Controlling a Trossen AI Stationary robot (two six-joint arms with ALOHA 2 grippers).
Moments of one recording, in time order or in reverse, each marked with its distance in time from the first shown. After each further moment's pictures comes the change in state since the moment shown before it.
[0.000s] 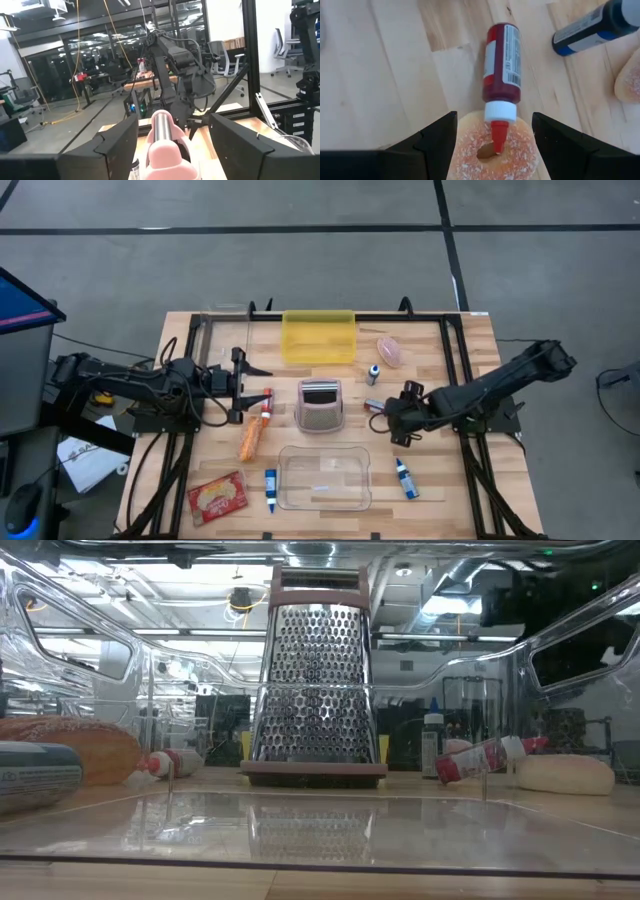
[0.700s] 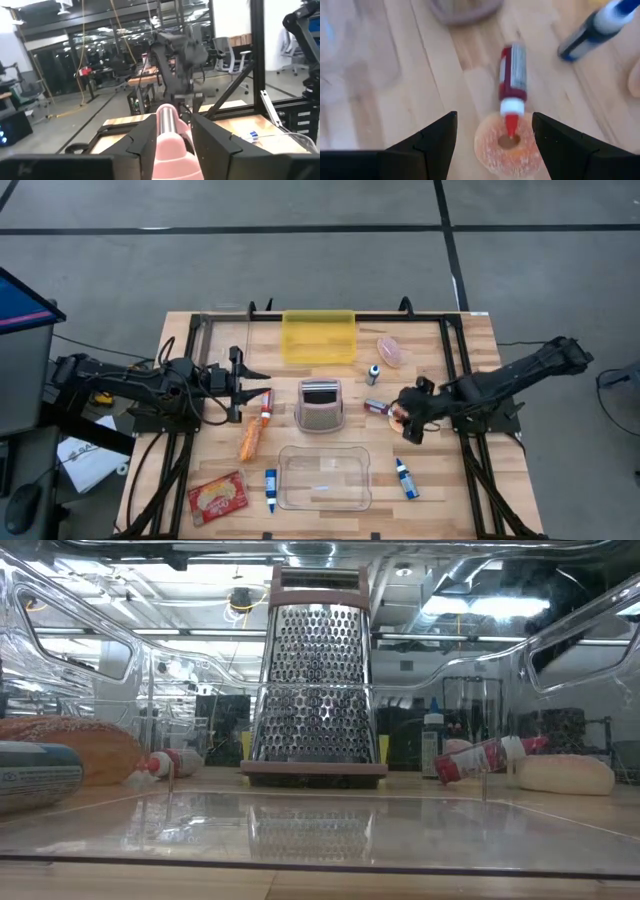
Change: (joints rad) left arm 0.000 -0.032 0.000 -0.046 -0.027 -0.017; right arm 0.013 -0.247 0.001 -0.048 -0.103 0.074
